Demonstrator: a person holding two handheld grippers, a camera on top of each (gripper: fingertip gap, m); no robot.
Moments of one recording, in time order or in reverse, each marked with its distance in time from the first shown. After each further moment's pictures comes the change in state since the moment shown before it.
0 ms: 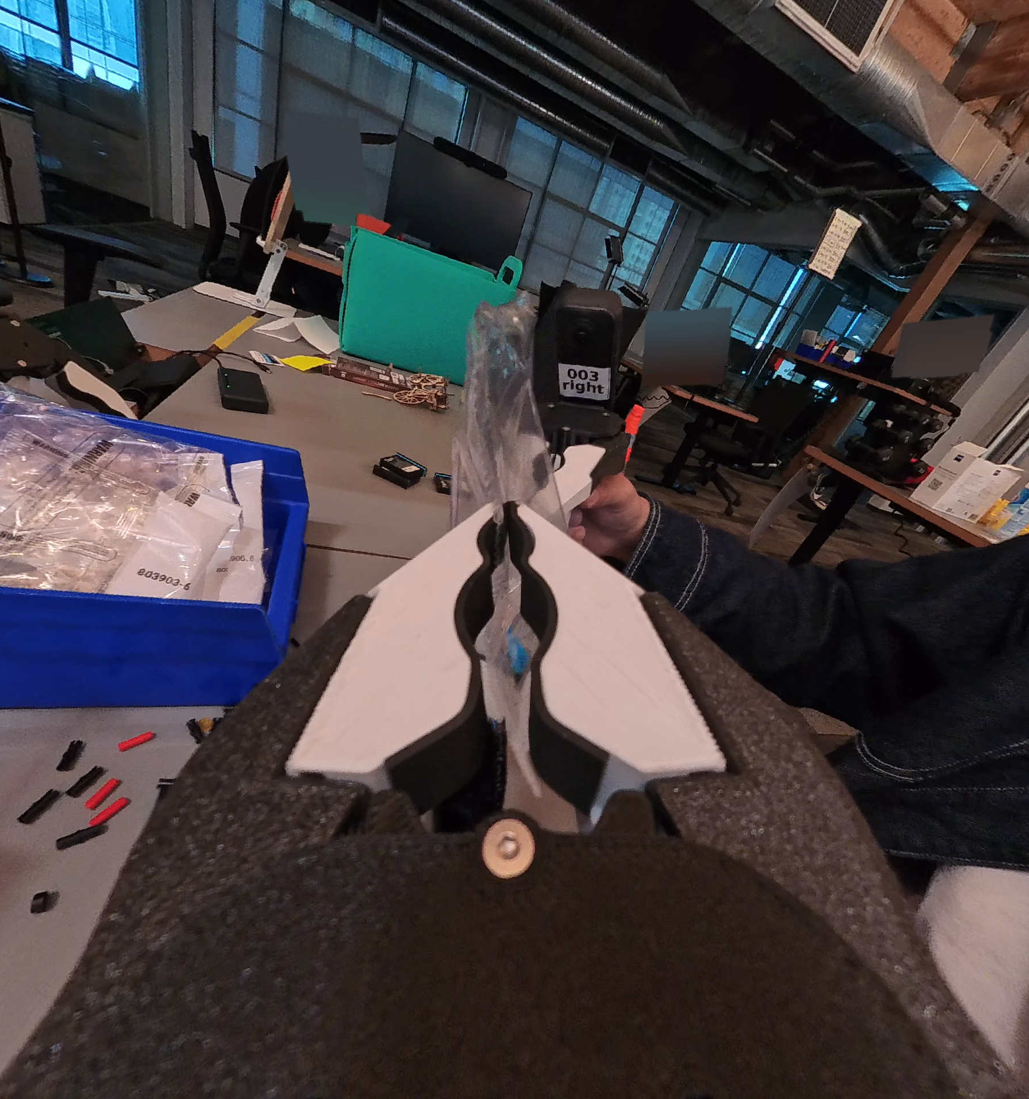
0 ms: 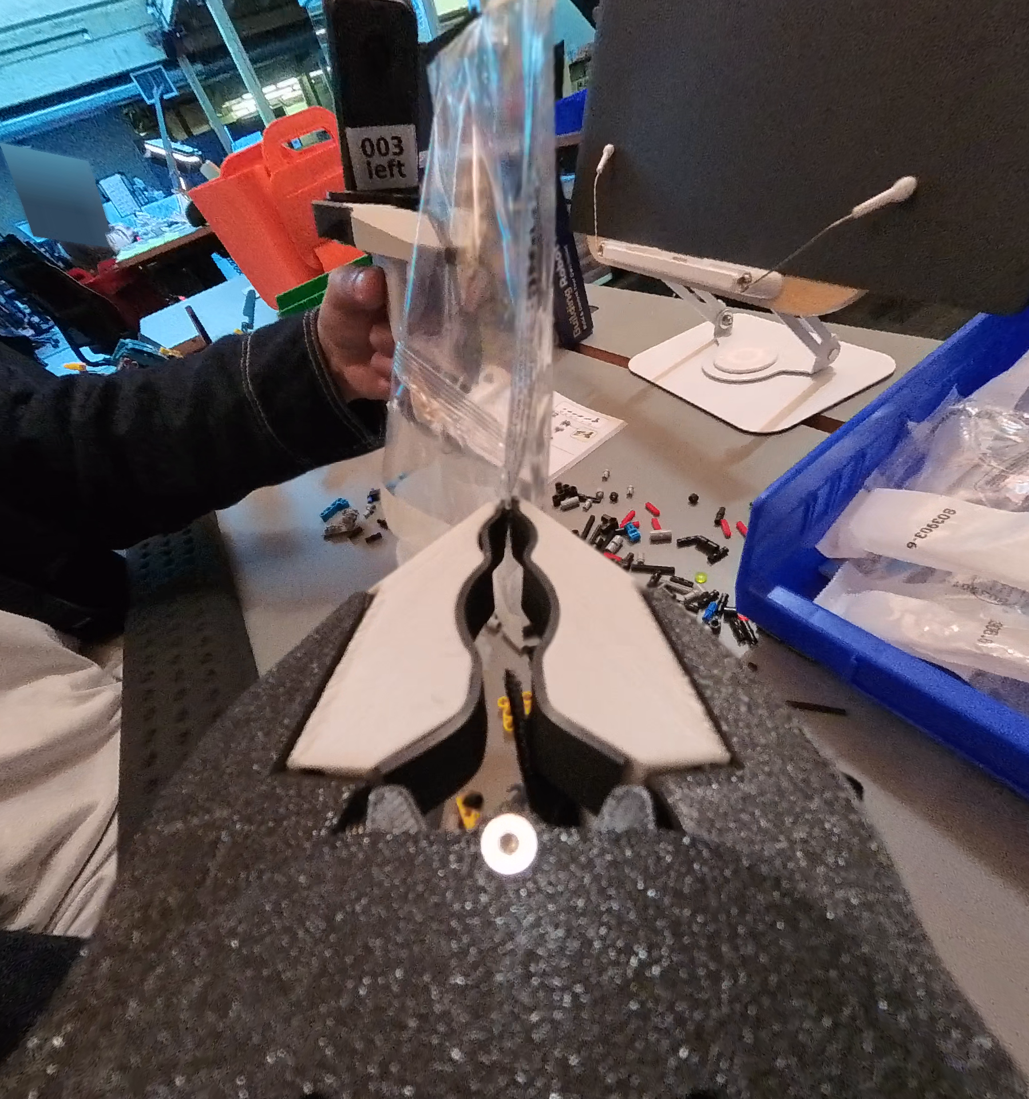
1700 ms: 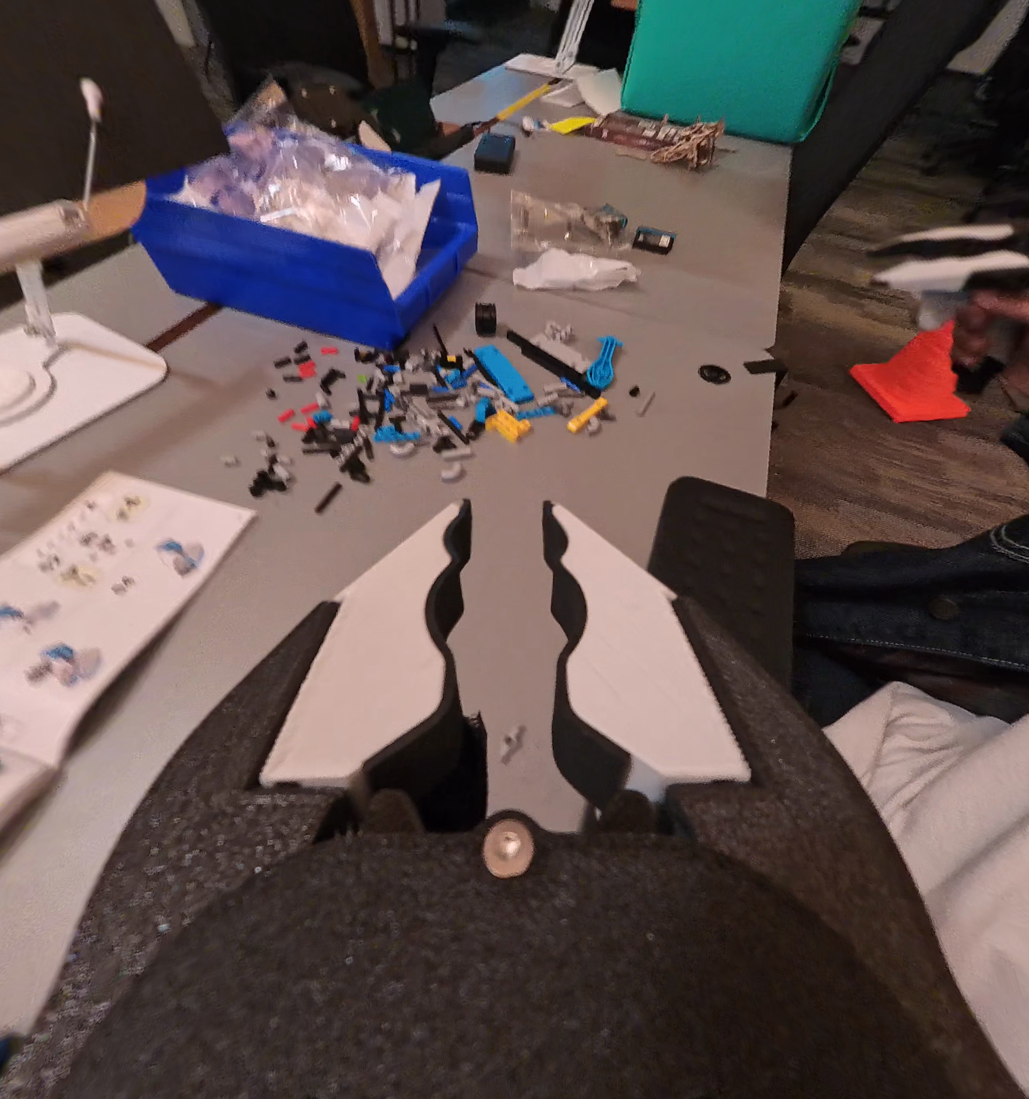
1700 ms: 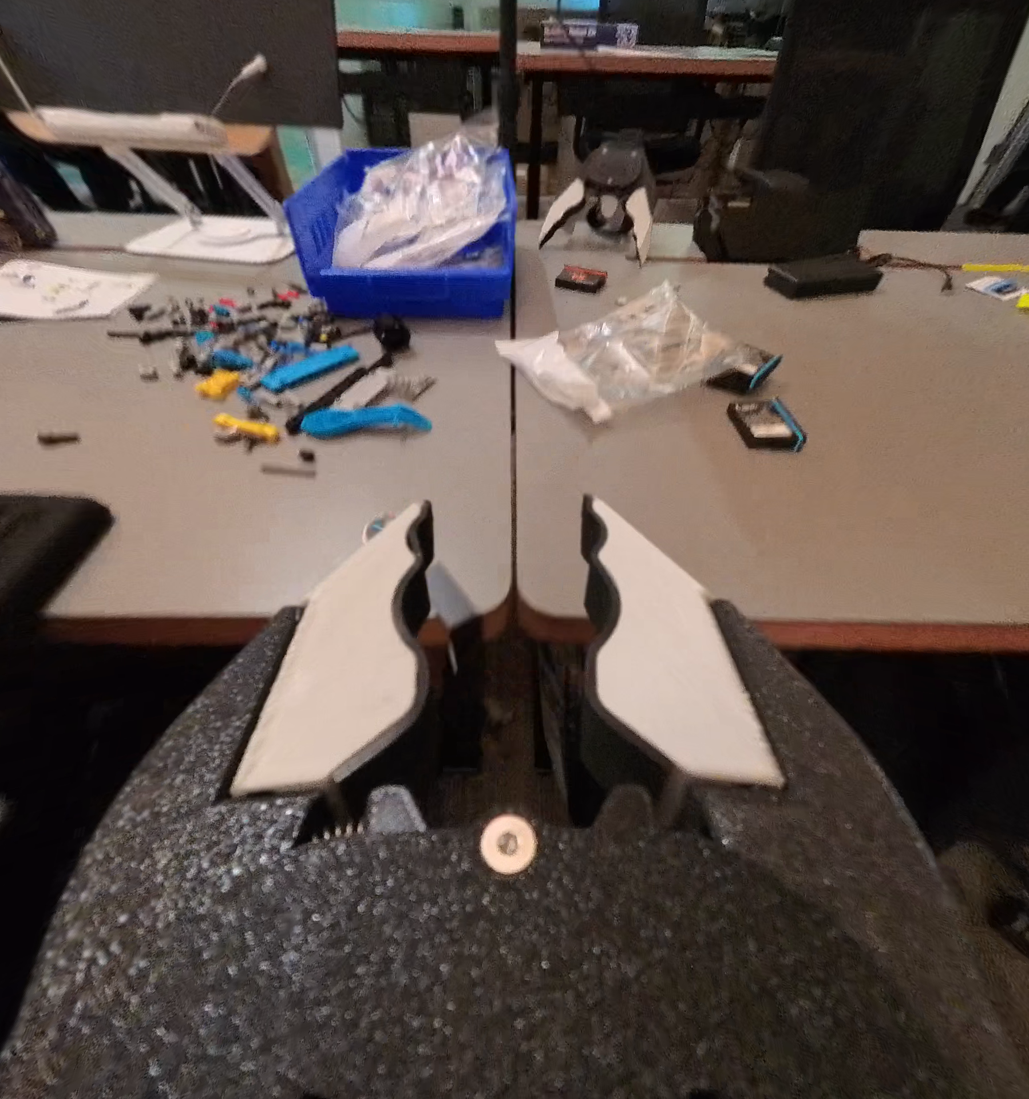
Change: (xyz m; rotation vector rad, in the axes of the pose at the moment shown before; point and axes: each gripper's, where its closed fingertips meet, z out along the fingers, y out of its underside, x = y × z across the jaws) left arm 0.138 0.114 -0.135 -0.292 -0.637 0.140; right arm -0.084 0.166 -0.307 0.067 1.001 -0.010
